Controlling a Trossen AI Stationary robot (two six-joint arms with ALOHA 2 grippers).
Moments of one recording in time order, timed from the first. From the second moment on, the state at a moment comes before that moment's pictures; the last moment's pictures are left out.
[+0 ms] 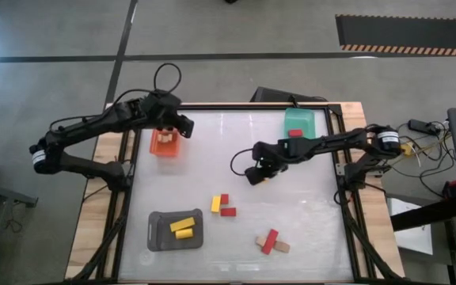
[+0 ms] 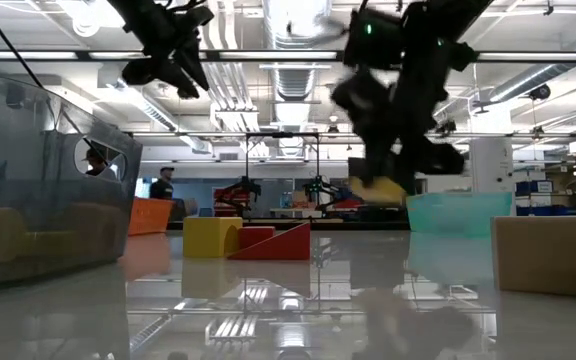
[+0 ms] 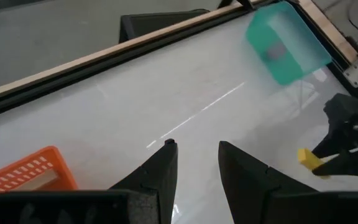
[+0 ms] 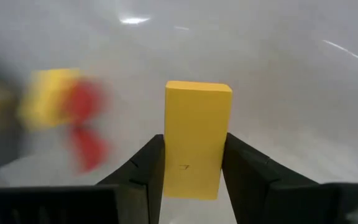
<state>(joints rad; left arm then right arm) 0.44 1.14 1.16 -0.74 -0.12 -0.55 -0.10 1.63 1.01 -0.47 -0.21 0.99</state>
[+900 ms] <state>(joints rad) 0.16 1.11 1.16 -0.13 0.48 -0.01 -0.10 1.50 1.01 0.38 -0.68 0.90</state>
